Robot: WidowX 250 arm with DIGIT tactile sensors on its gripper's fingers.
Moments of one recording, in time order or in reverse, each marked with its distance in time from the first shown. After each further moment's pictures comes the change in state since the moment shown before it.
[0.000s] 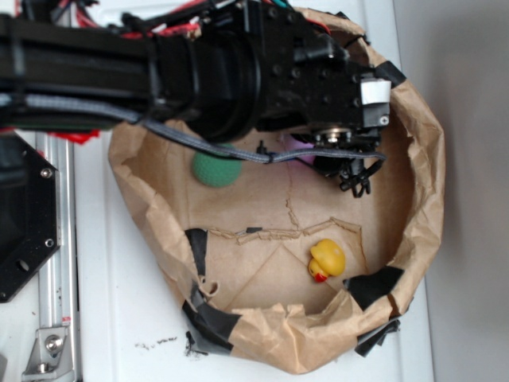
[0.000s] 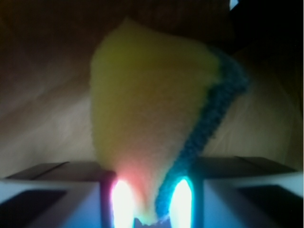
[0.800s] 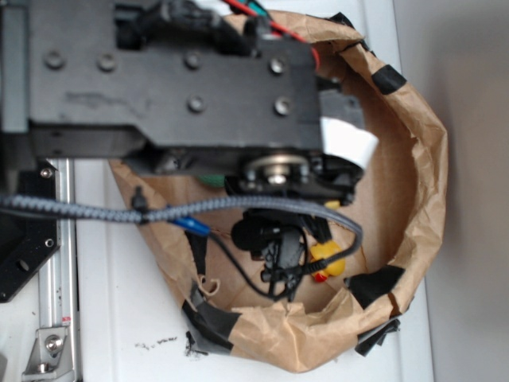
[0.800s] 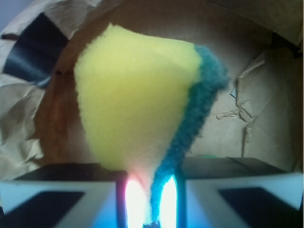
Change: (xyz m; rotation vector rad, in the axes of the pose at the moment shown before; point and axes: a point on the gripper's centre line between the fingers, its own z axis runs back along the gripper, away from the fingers) arm -0.051 -0.029 0.115 -0.131 0.167 -0.397
